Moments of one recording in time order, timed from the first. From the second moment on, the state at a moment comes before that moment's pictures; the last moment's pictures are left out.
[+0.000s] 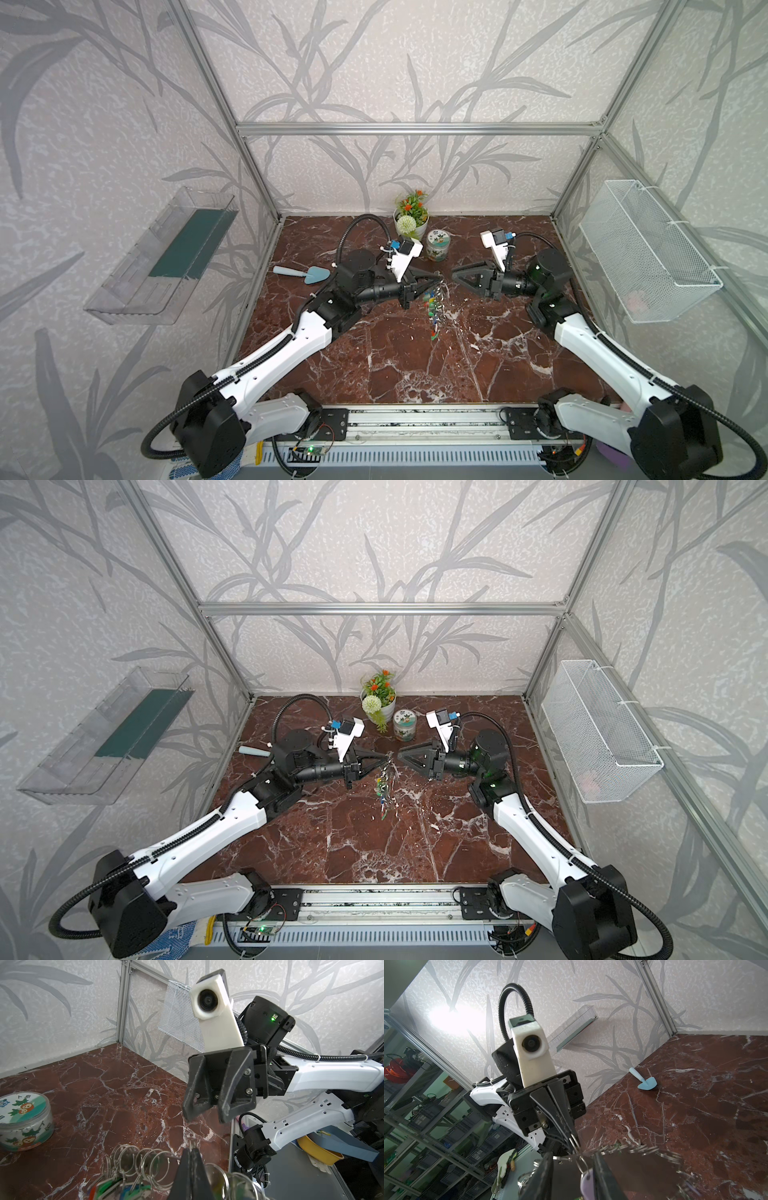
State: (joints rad) left arm -0.67 1.17 0.89 0.18 0.61 -0.32; right arm 0.33 1.14 0.76 0.46 -1.08 0.73
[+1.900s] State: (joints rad) left arm -0.75 1.20 0.62 0.89 0.23 -0.49; right arm 0.37 1.28 0.77 0.66 -1.13 0.84
